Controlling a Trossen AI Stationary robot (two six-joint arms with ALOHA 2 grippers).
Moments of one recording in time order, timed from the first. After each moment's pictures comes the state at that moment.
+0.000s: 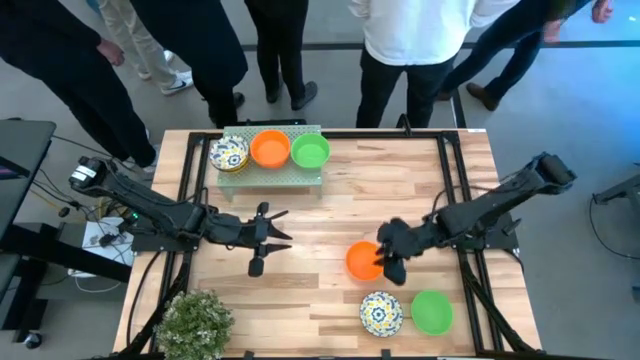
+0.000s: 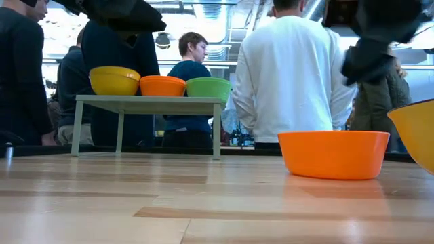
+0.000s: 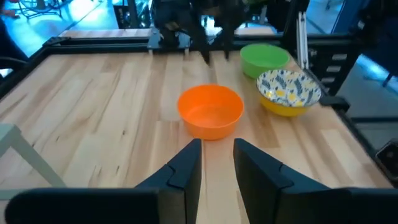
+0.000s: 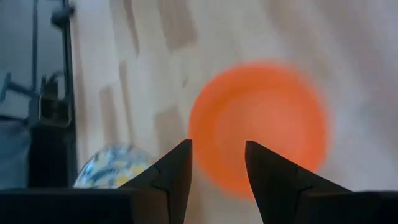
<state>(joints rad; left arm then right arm) -0.38 1.13 0.60 0.17 -0.30 -0.07 0.42 1.22 0.76 -0.39 0.13 0.75</state>
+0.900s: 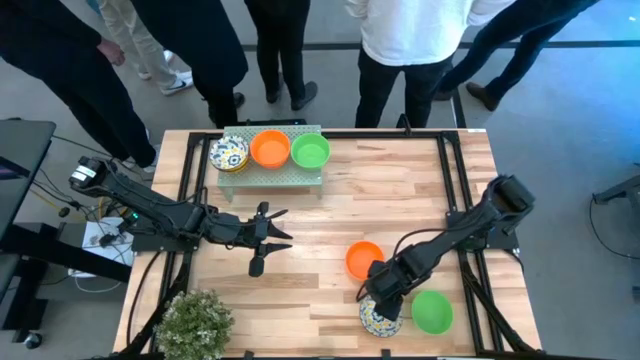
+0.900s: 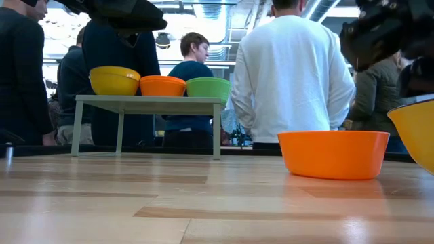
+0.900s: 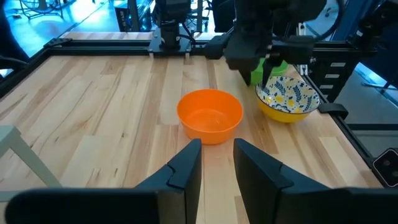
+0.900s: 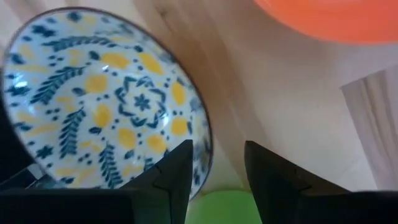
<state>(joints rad) -0.38 1.13 0.60 0.19 -0.31 -0.09 0.57 1.71 1.10 -0.79 -0.19 1.09</state>
